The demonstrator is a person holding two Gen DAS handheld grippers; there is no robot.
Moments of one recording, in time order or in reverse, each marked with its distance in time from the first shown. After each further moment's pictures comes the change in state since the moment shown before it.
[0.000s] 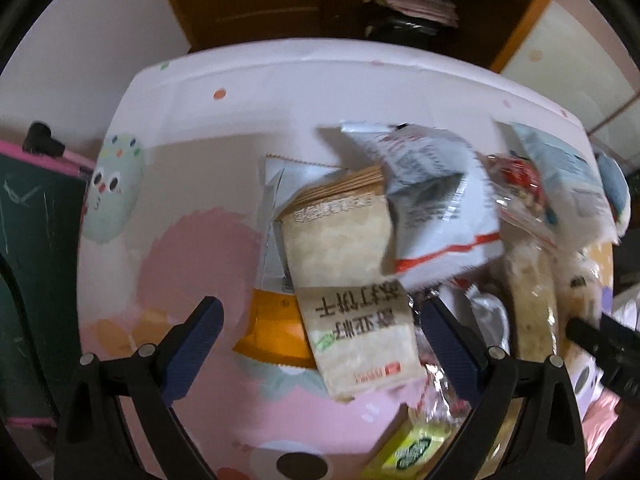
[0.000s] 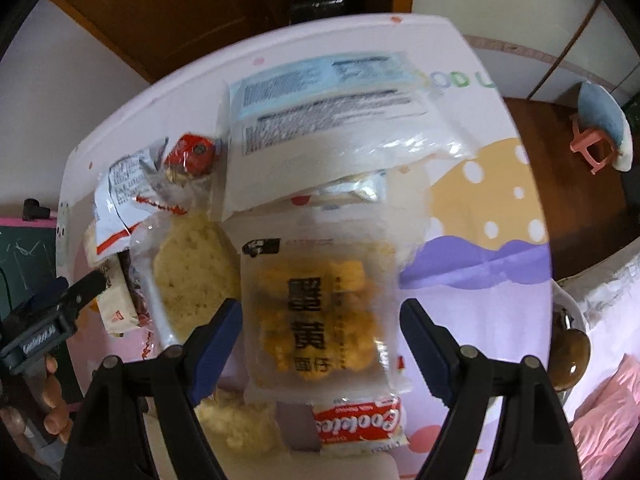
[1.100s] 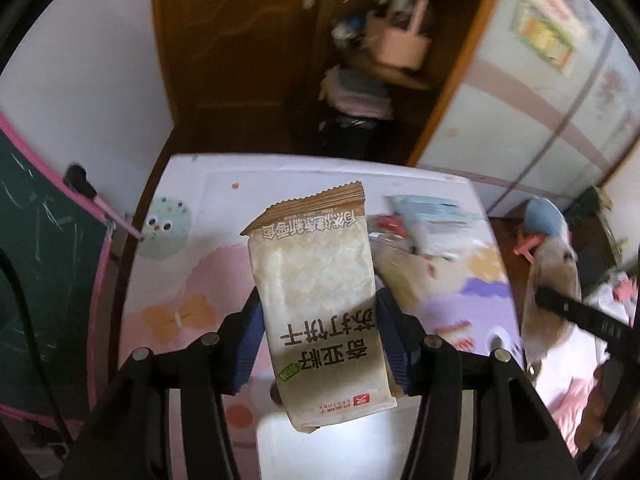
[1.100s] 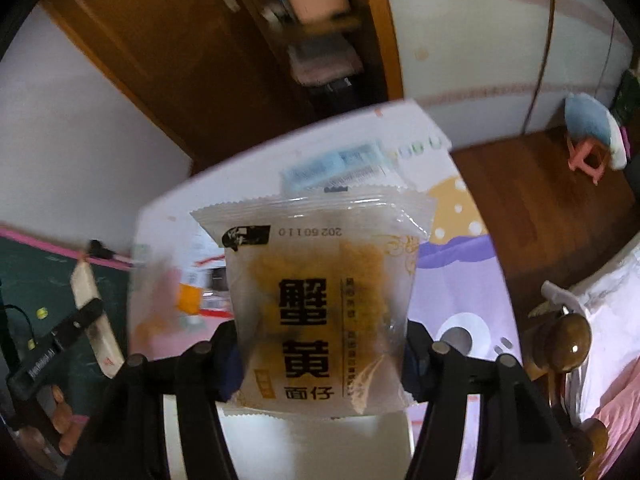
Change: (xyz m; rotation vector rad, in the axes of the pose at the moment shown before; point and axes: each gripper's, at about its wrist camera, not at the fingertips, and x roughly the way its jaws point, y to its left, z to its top) left arm -0.209 0.028 -0.111 0.075 -0.362 -0.190; right arm -0.170 -0.026 -0.099 0.052 -0.332 0.165
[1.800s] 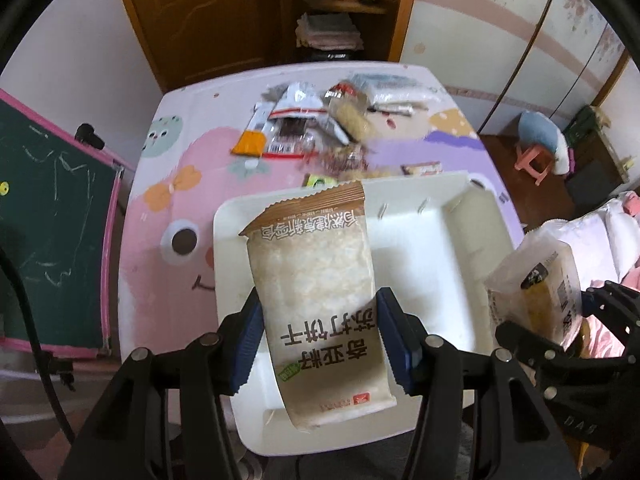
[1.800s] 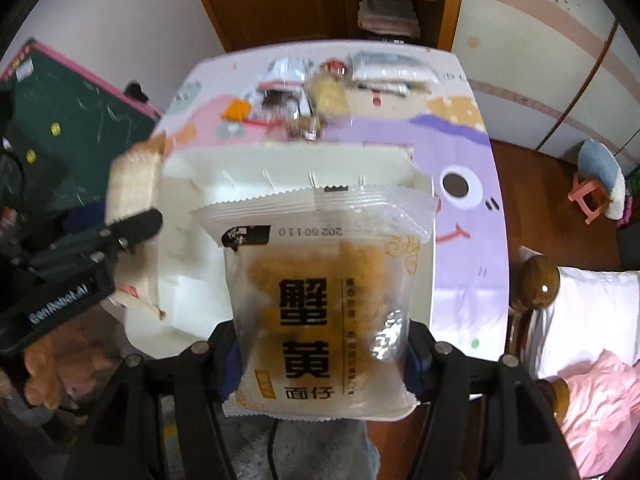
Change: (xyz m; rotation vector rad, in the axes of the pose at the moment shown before) left arm -0.041 -0.059 -0.169 0.128 0.182 0.082; right arm -0.024 0.033 -0.185 -0.330 0.211 -0.096
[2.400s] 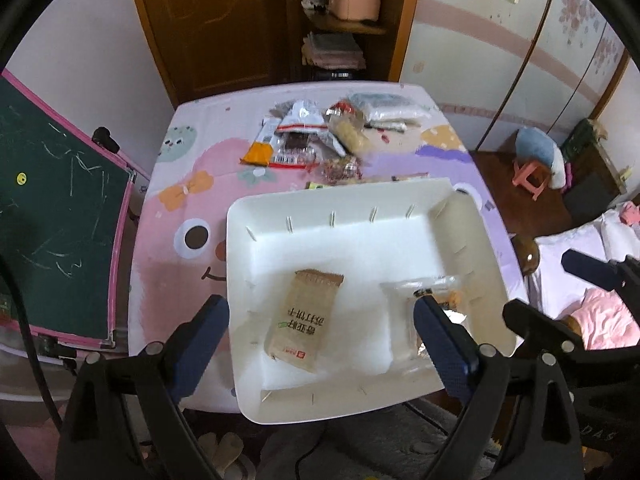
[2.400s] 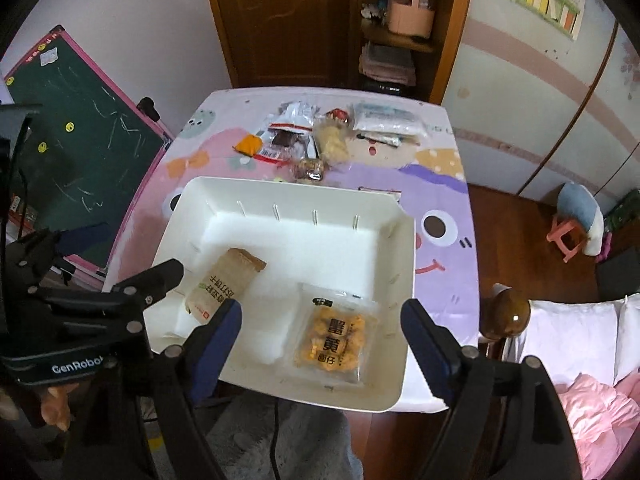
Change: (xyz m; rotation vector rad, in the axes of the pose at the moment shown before) left arm -0.047 -0.002 -0.024 -0.021 -0.094 -0.008; right arm -0.064 0.023 -0.013 -0.061 -0.174 -0.073
